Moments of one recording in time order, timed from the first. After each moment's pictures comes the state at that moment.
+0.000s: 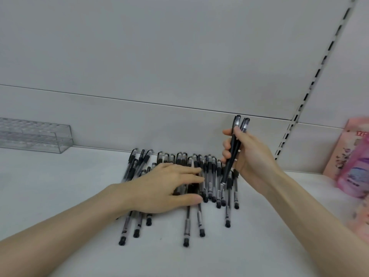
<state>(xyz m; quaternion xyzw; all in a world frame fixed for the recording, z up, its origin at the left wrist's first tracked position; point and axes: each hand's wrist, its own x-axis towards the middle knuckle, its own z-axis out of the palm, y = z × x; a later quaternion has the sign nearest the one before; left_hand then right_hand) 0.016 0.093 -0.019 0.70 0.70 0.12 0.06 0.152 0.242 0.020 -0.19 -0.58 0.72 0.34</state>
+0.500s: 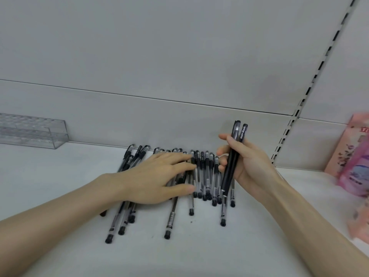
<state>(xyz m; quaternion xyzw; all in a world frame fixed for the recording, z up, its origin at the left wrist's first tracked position) 0.012 0.099 -0.014 0.68 0.73 0.08 0.04 0.162 0.243 0.007 -0.19 -0.56 0.74 0.31</state>
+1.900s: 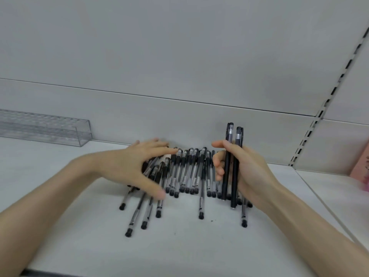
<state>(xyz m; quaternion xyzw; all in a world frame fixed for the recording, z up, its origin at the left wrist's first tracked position) -0.051 0.049 0.001 0.62 0.75 0.14 0.17 0.143 0.207 0.004 -0.18 -0.62 0.72 0.25</state>
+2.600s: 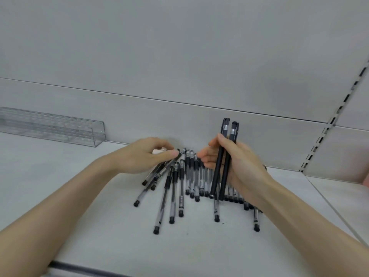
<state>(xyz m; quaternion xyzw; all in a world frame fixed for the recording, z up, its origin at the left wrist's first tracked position) -0.049 0.051 0.006 0.51 0.79 0.30 0.13 0.119 0.188 0.015 -0.16 -0.65 0.70 0.23</state>
